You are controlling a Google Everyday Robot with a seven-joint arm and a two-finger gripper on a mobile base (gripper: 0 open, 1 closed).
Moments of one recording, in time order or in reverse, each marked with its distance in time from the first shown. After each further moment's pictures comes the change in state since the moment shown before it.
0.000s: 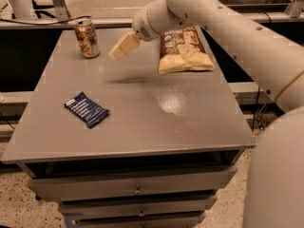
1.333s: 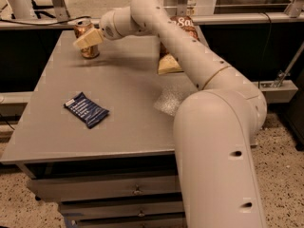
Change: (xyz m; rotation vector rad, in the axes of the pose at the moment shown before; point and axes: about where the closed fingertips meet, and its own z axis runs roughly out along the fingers) arm -0.062 -0.015 0.143 -0.089 -0.237 0.145
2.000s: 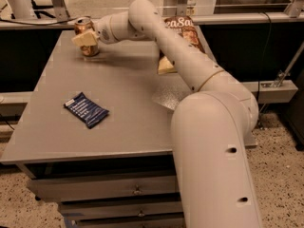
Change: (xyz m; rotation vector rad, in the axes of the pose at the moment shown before) arm 0.003 0.015 0.018 -0.066 -0.043 0.072
